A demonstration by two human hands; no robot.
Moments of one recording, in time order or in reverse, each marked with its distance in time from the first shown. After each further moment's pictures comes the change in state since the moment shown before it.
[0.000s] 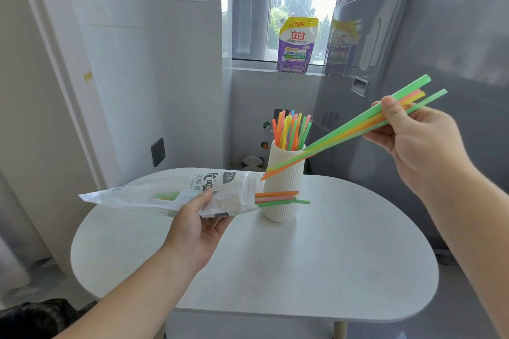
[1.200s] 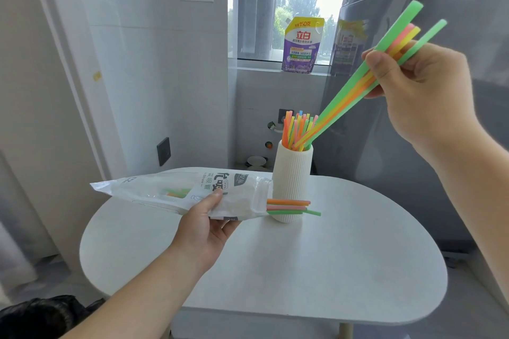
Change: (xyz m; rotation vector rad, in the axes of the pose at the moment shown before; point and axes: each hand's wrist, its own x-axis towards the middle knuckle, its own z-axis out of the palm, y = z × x) left_hand -0.001 0.000 -0.002 0.028 -0.016 -0.003; right_hand -0.006 -0.044 0.033 -0.452 -0.114 -0.580
